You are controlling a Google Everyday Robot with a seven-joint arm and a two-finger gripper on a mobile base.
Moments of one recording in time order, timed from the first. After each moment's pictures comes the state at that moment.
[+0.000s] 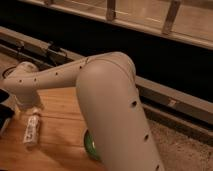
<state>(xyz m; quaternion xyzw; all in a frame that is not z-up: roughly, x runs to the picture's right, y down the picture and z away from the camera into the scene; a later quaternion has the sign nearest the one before) -0.381 0.122 0.713 -0.35 0.02 0.45 0.82</state>
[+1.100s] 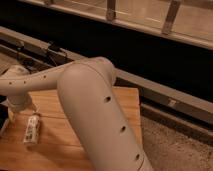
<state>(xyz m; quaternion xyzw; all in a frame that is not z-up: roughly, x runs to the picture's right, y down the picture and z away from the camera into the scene) -0.419 0.134 0.744 -0.37 0.01 0.41 0.83</state>
